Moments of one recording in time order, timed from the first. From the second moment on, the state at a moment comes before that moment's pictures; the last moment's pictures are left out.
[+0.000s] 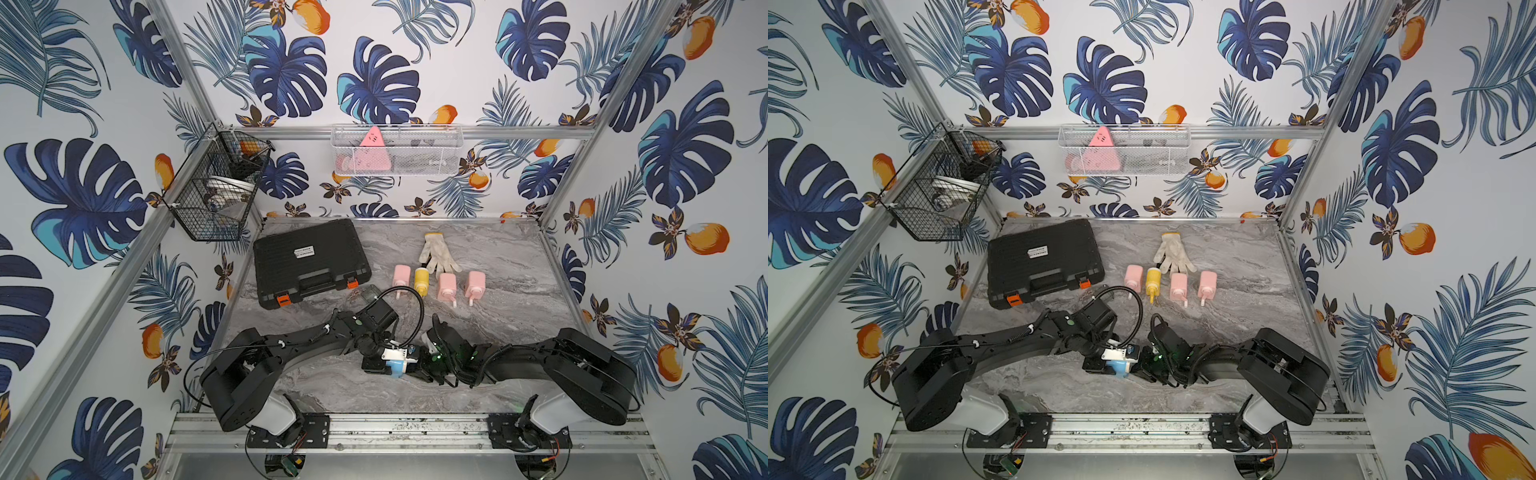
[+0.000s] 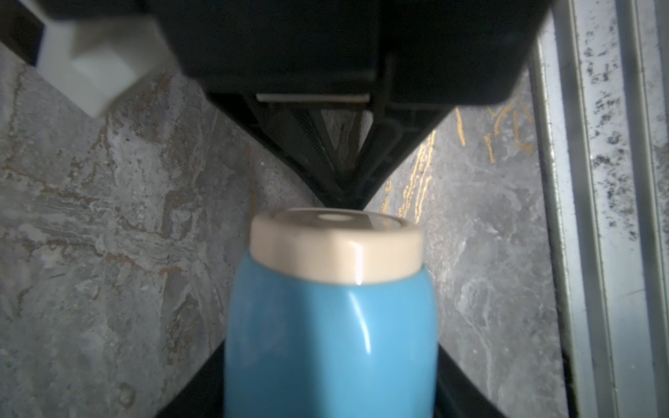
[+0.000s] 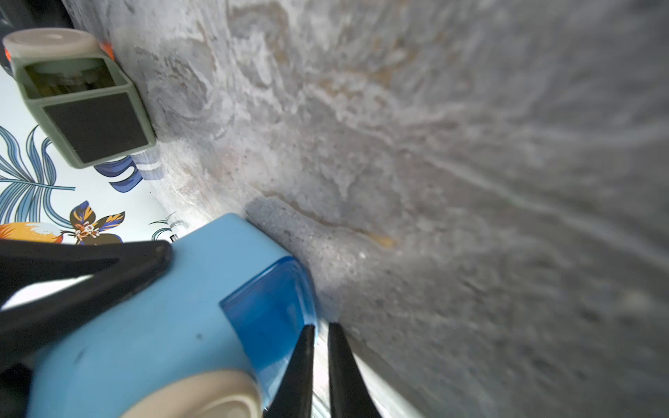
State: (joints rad) left arm -0.77 1.50 0.83 -0.59 0.28 0.84; right arm 0.93 1.56 0.46 0.26 -0.38 1.34
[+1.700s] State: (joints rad) left arm -0.55 1.68 1.53 -0.85 -0.22 -0.17; right arm 0.90 0.72 0.50 -0.62 0.10 1.18
